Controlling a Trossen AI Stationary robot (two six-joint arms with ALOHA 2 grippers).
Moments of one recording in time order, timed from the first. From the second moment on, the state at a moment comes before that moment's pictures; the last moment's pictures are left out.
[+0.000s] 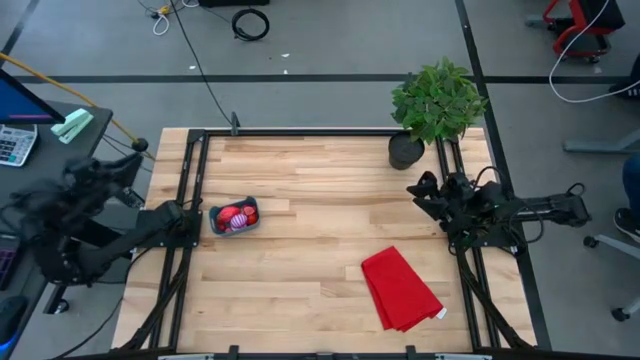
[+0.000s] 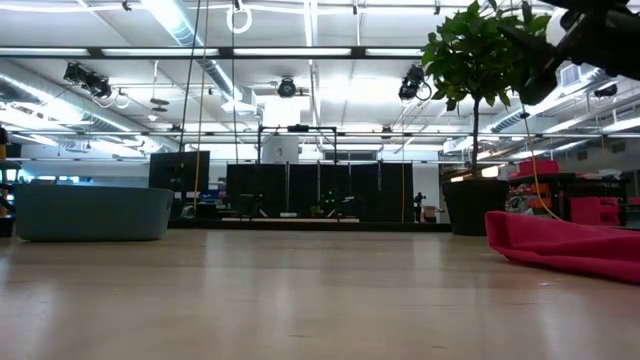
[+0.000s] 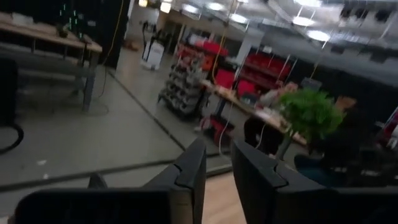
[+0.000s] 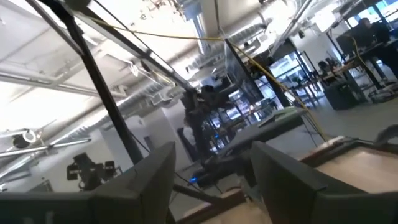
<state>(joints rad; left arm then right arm) 0.62 0.01 1.09 -1.01 -0.26 -0.36 0.00 0.21 0.01 0.61 0.04 0.54</state>
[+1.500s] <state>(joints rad) 0.62 0.01 0.03 0.00 -0.09 -0.52 0.00 0.21 0.02 0.31 0.13 0.57</state>
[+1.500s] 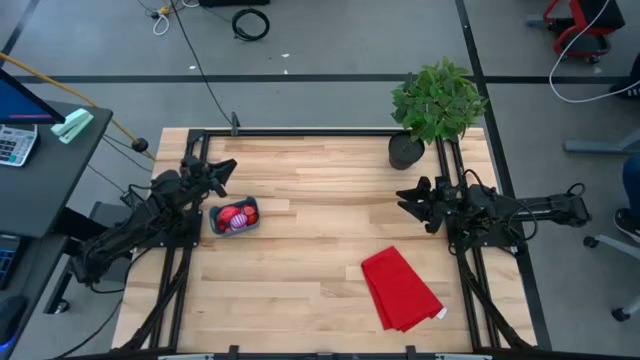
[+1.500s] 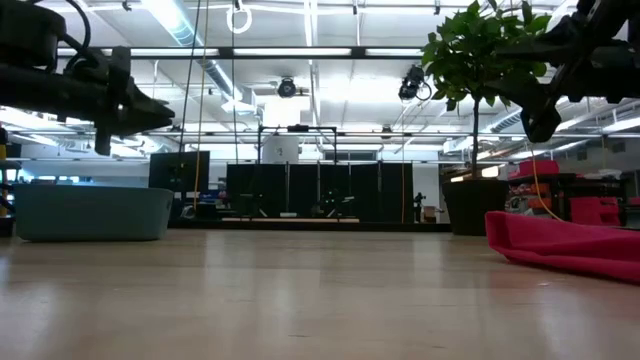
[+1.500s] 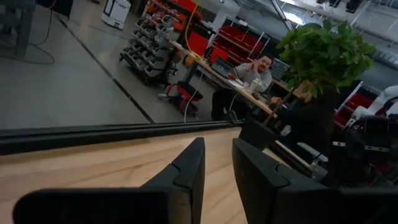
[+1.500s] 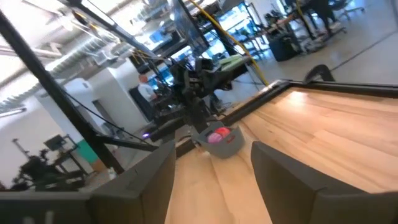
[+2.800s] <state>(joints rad) 0.63 0.01 0.04 -0.01 -0.10 -0.43 0.00 0.21 0.02 0.02 0.20 0.57</state>
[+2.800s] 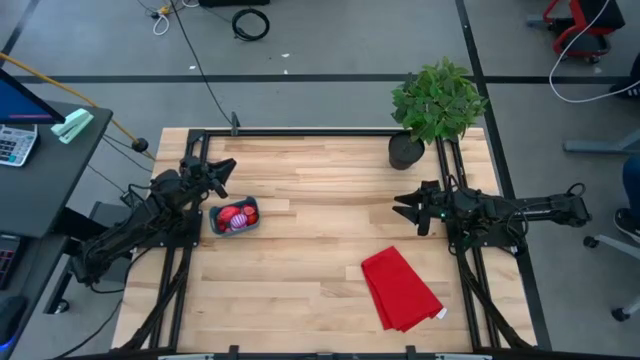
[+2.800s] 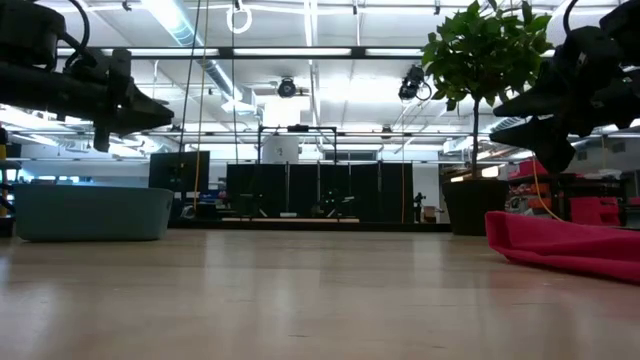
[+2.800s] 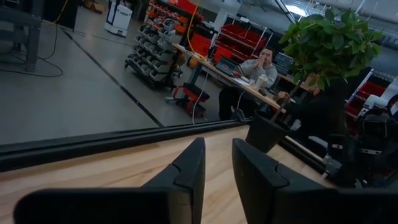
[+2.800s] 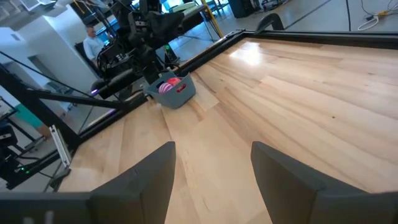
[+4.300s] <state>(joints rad) -0.03 0.01 0.01 0.05 -0.09 -0.43 0.00 0.10 0.02 0.02 0.20 0.57</state>
